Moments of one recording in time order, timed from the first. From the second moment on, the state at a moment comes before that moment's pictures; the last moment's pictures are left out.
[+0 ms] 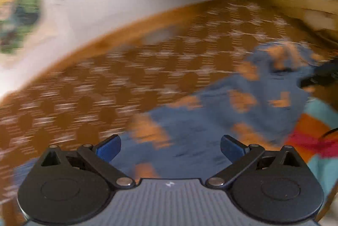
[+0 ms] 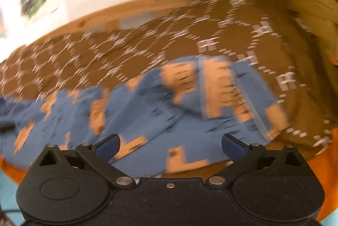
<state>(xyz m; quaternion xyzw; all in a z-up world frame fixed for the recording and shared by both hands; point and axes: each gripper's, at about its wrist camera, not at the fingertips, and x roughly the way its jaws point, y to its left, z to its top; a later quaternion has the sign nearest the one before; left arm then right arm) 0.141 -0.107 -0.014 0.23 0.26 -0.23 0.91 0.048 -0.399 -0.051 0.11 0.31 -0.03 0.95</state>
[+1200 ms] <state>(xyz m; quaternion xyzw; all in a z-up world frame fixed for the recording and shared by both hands) 0.135 -0.210 -0.063 0.25 0.32 -0.45 0.79 0.044 -0.484 -0.015 0.09 0.39 -0.06 0.91</state>
